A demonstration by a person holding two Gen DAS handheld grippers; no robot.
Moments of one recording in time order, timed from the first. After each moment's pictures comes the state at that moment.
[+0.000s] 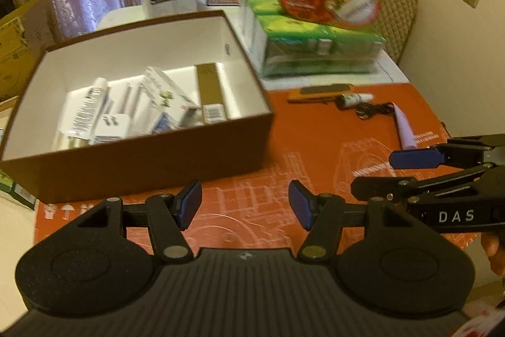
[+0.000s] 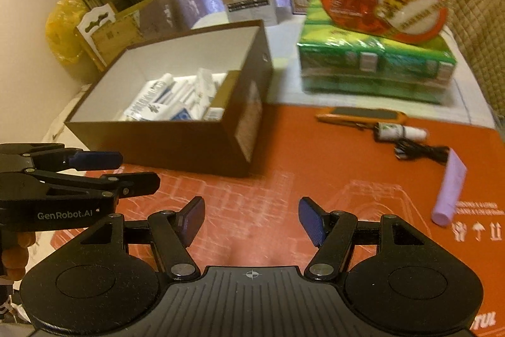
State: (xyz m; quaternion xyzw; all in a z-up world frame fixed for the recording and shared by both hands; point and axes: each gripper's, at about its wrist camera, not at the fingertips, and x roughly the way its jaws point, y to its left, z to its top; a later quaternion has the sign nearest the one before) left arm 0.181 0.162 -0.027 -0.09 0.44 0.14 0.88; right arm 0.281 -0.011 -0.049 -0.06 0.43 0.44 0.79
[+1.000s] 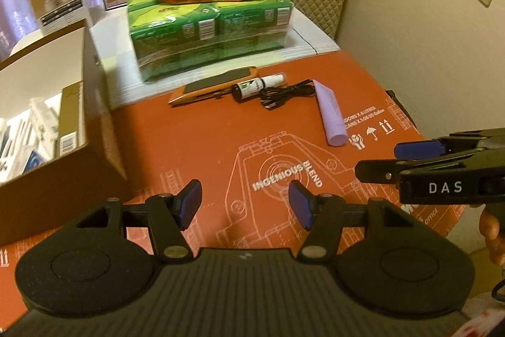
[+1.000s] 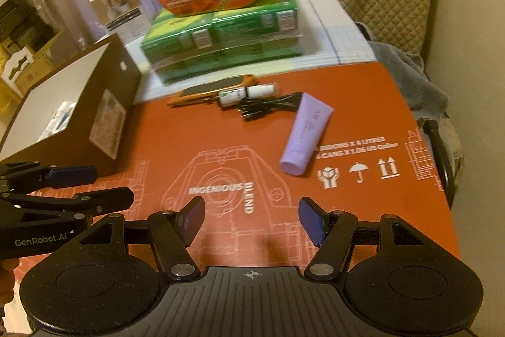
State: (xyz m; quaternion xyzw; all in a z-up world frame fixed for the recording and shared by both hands) left arm 0.277 0.058 -0.064 -0.05 0.46 0.03 0.89; right arm 0.344 -0.142 -0.078 0.00 0.47 0.30 0.83
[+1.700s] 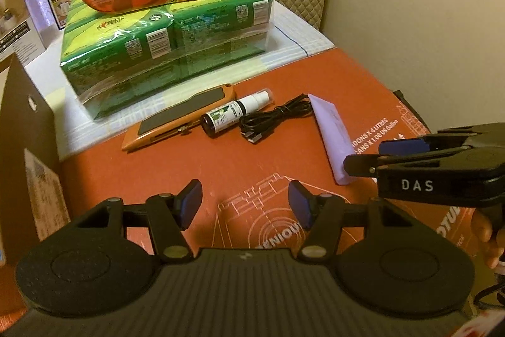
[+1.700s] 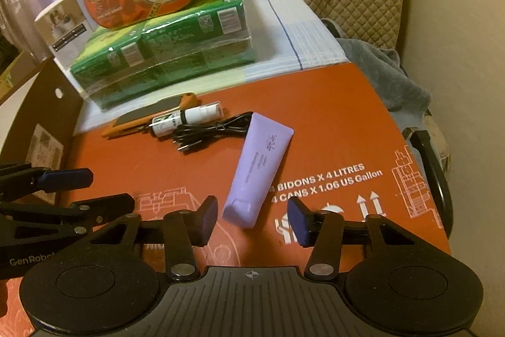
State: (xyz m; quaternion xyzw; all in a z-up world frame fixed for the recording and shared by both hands) left arm 0.365 0.052 -0.107 -0.01 0.47 -0.01 0.88; right arm 0.418 -0.134 -0.125 0.01 0.47 0.24 0.85
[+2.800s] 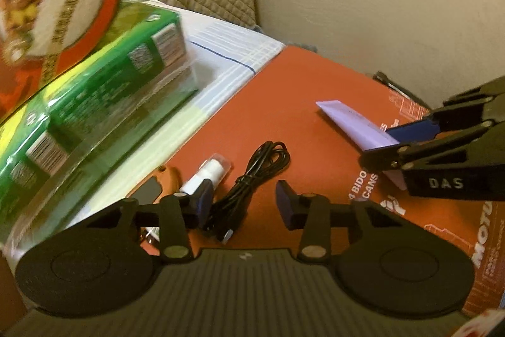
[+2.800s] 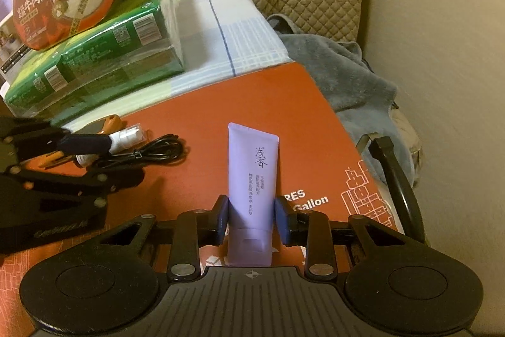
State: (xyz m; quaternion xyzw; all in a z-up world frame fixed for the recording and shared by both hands) left arm 0.462 0.014 -0.143 0.12 0.44 -0.14 0.88; right arm 0.466 -0.163 -0.148 0.01 0.48 0.17 0.86
